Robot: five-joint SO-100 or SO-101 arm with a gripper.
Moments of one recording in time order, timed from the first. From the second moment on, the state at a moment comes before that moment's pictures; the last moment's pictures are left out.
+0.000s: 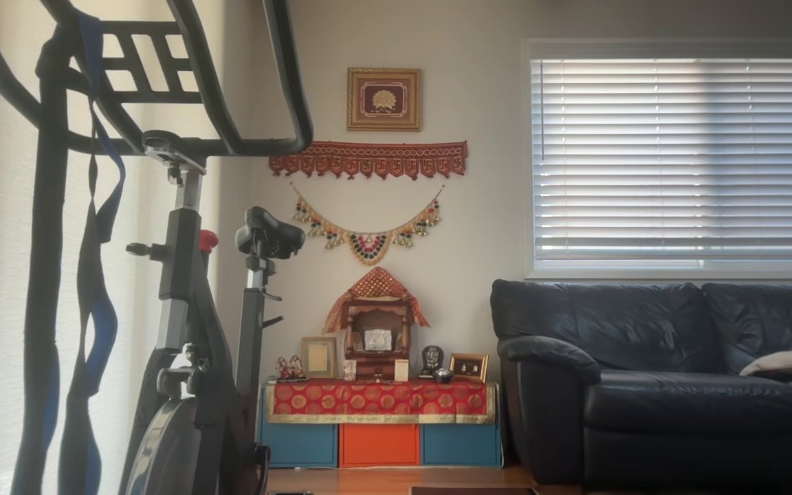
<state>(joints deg) 5.8 131.3 106.8 79.9 -15.5</state>
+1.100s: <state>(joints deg) 26.7 110.7 101.5 76.2 -19.8</state>
